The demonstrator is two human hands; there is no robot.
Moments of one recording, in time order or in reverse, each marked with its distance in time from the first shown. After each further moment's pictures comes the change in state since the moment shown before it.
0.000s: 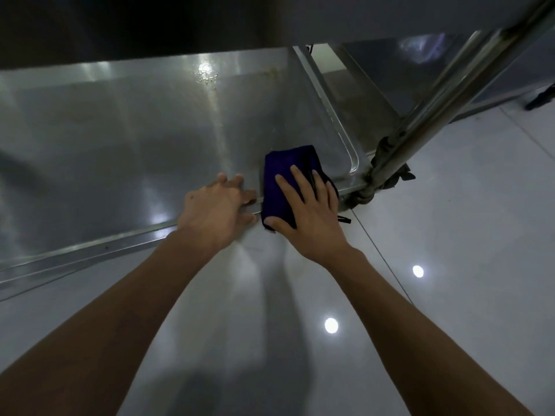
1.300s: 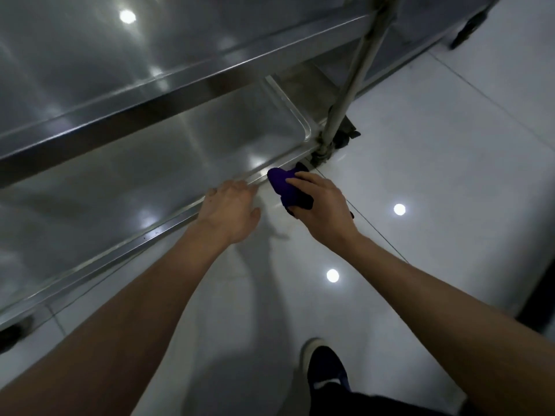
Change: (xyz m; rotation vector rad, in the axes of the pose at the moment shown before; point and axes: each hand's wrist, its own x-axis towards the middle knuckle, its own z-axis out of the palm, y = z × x) left_hand -0.059 0.033 -0.048 0.067 -0.140 0.212; right_hand -0.101 -0.052 -0.118 0.415 0.161 0.306
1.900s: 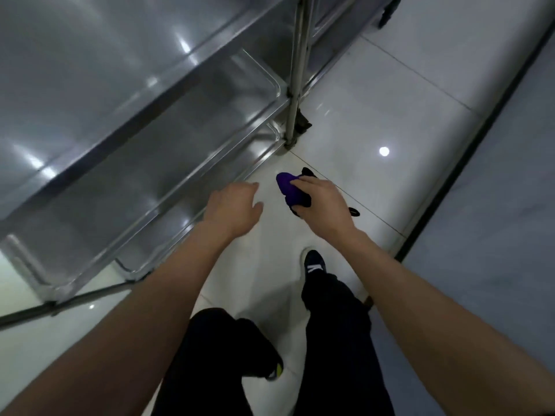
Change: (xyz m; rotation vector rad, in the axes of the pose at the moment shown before) left_hand -0.243 0.076 -0.326 -0.034 -0.140 0.102; right_hand -0.137 -0.253 -0.288 0.069 -0.065 0.219
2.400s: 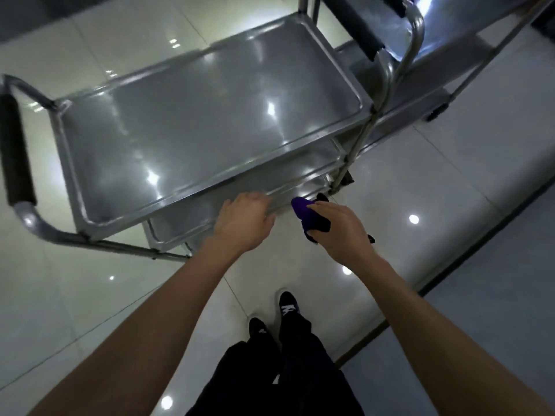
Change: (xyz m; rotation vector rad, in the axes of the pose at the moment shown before) left_hand -0.210 -0.025 -0.188 -0.096 0.228 -0.156; right_hand -0.065 -0.213 -0.122 -0.029 -0.096 -0.235
